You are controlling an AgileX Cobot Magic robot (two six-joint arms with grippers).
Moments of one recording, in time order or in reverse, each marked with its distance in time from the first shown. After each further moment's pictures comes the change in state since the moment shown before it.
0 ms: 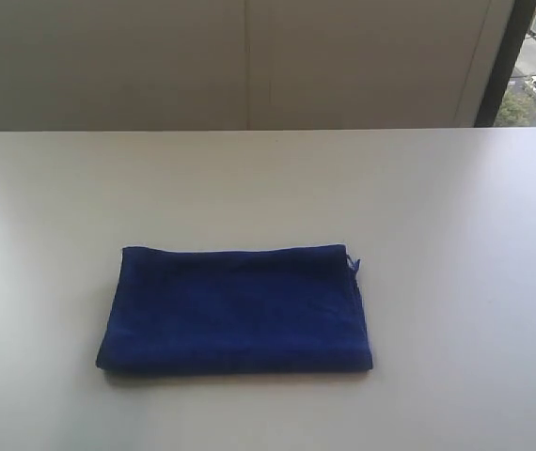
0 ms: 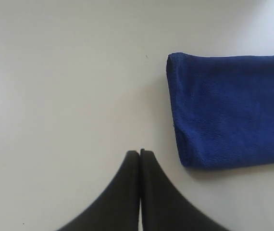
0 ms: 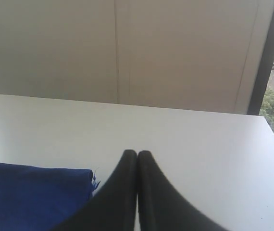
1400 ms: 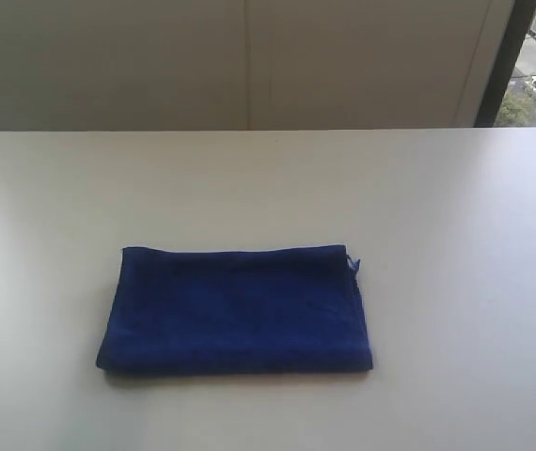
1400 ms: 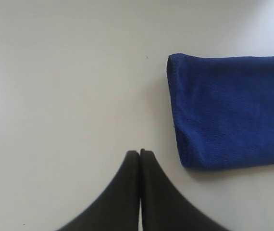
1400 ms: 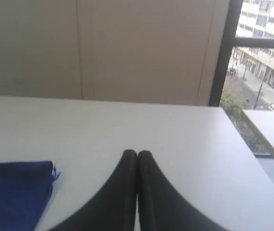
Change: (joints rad) left arm 0.000 0.000 0.000 0.000 -0.002 0.000; right arm -0.133 -0.151 0.132 -0.016 -0.004 -0.025
